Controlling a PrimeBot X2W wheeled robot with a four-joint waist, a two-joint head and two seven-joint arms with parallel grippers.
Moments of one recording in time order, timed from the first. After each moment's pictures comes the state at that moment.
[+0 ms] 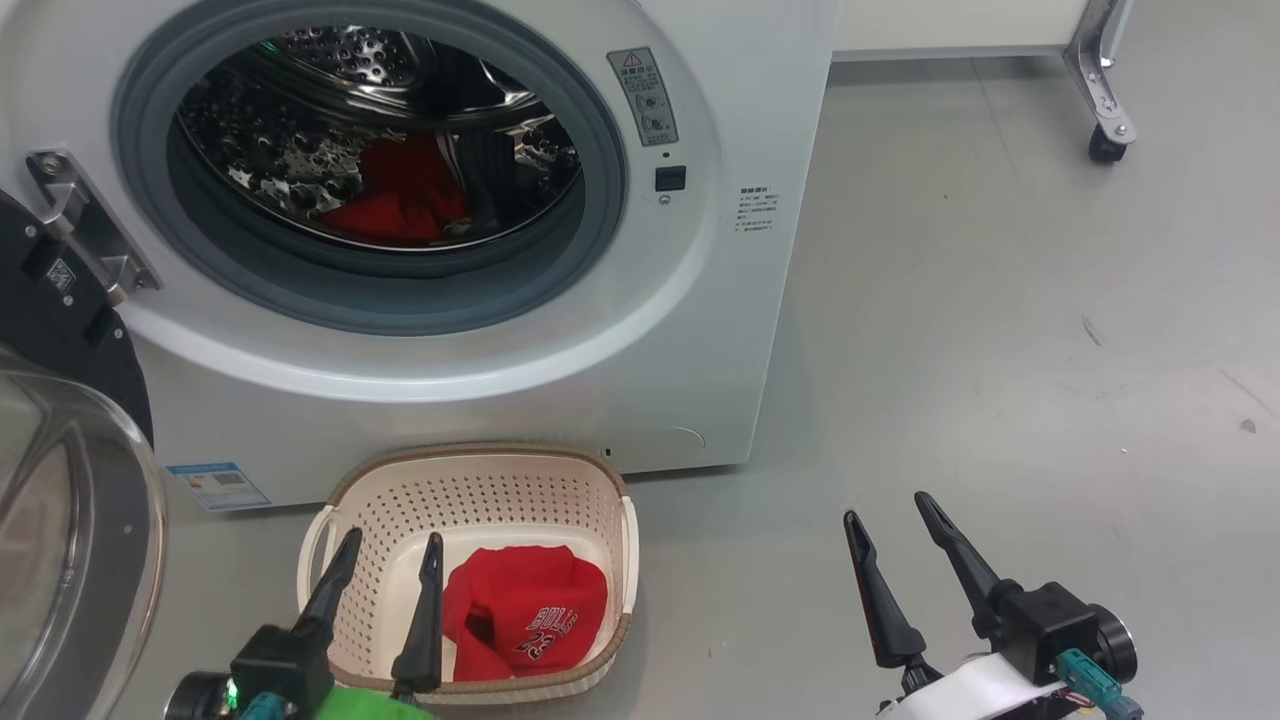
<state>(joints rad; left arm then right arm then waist) 0.12 0.06 -0.23 0.06 -0.31 0.03 -0.19 0.10 -0.05 0.30 0.10 0.25 0.02 -0.26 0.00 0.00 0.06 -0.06</state>
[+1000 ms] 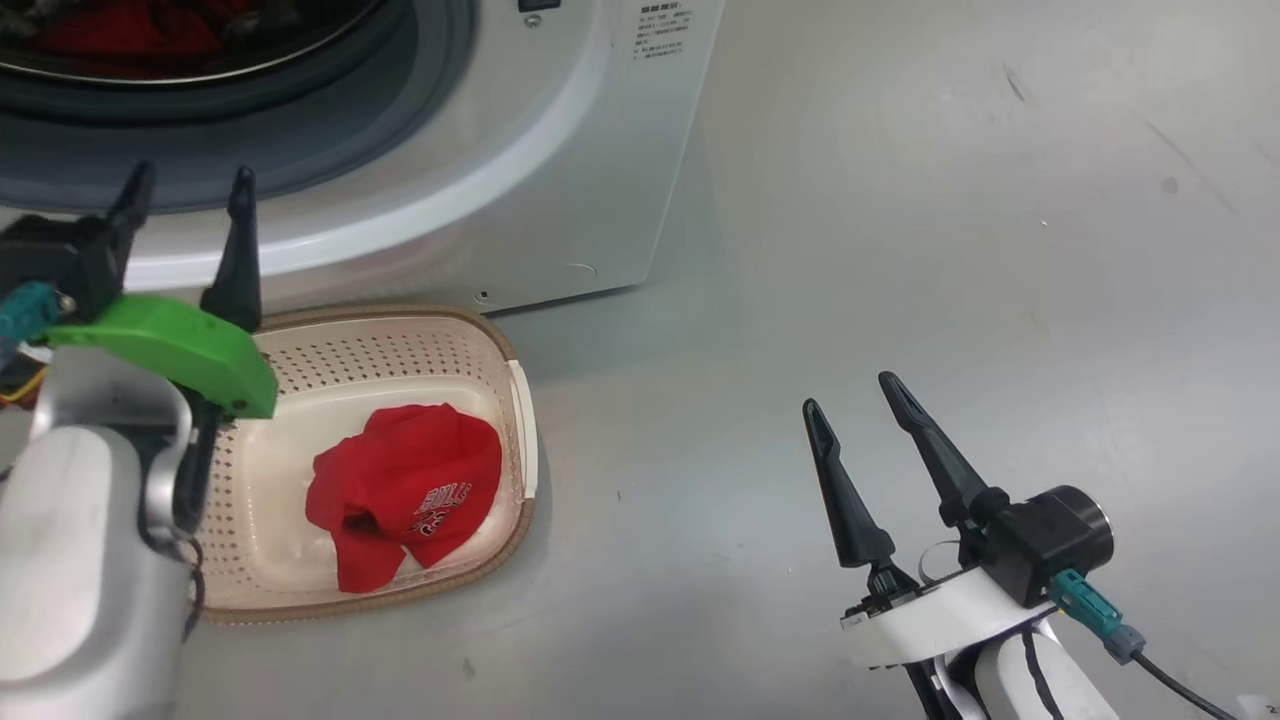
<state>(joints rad) -0.47 0.19 -0.11 0.17 -0.35 0.00 0.10 -0.04 -0.05 0.36 0.00 0.25 0.02 -0.26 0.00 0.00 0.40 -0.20</state>
